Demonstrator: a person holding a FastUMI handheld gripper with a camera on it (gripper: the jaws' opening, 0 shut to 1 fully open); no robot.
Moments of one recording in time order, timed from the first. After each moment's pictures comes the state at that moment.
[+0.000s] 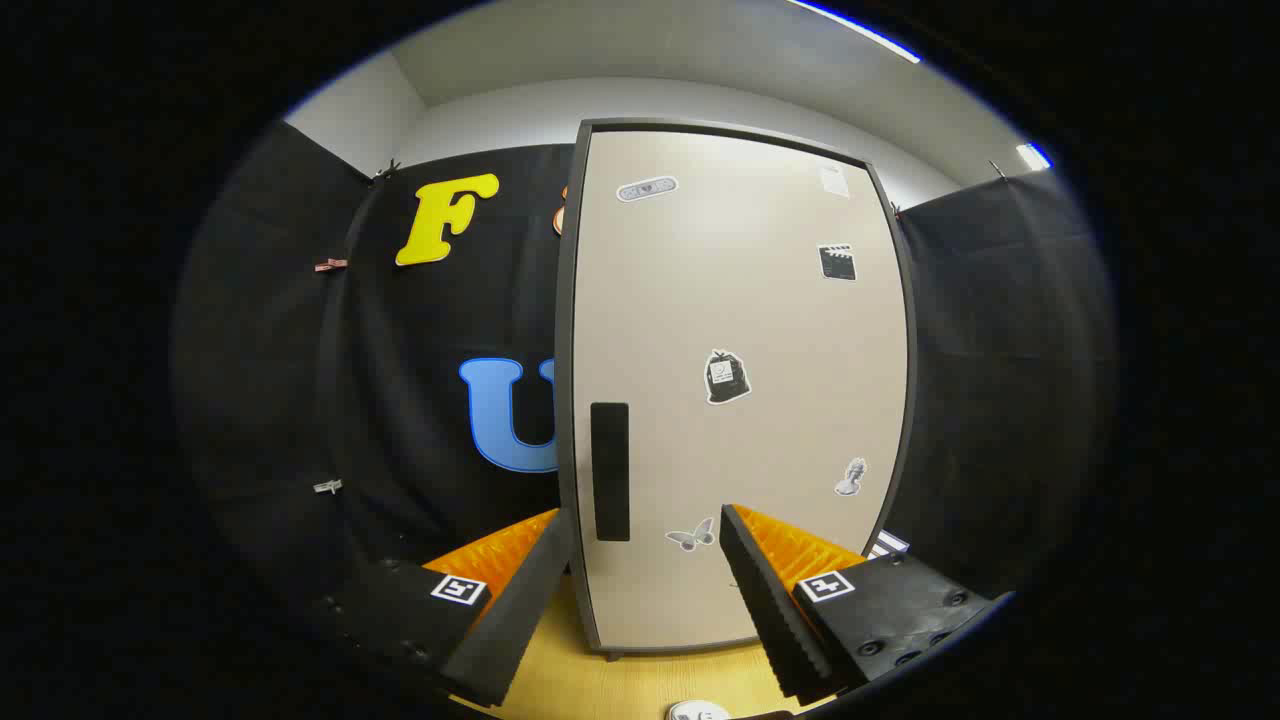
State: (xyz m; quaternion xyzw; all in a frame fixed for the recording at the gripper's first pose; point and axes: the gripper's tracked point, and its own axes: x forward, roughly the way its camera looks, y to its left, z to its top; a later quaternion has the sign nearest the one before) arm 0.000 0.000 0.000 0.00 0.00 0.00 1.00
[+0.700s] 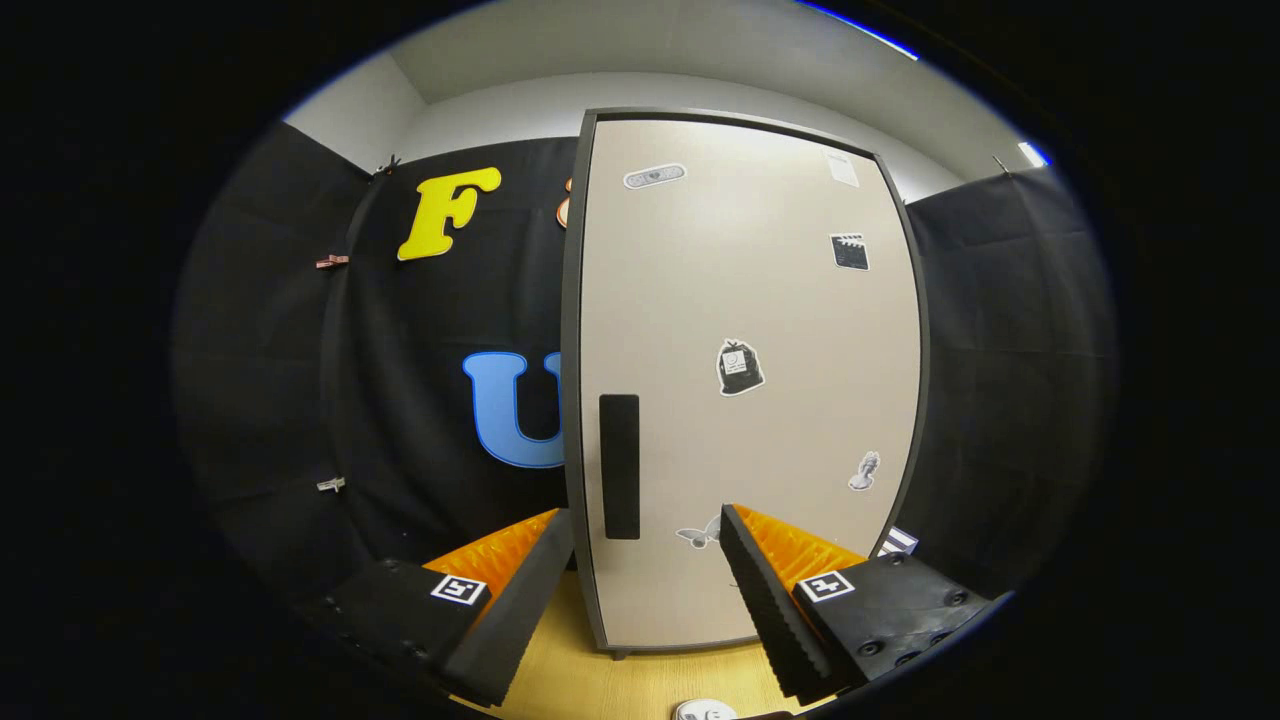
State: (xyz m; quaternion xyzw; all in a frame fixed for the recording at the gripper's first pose) arm 0.012 0.009 -0.007 0.00 0.01 0.01 1.00
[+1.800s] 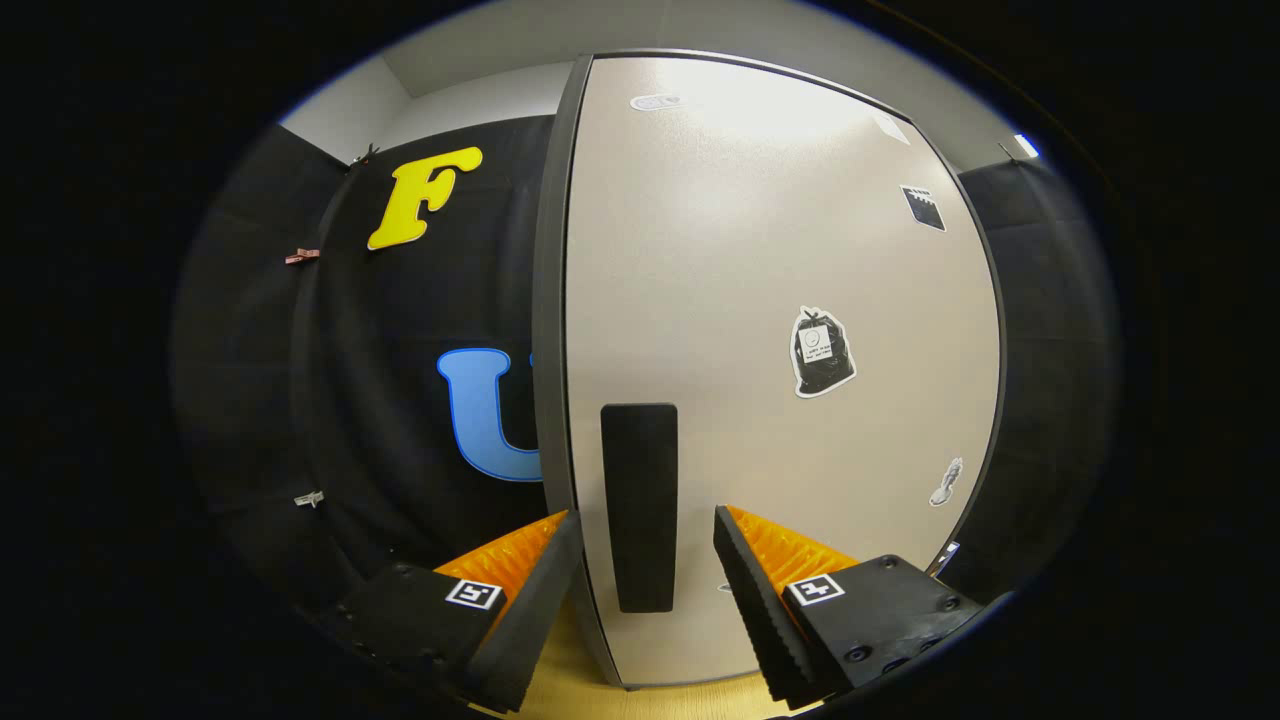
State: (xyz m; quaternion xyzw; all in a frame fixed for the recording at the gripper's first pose) arm 0.121 0.027 -0.022 0.02 0.01 -0.01 1.00
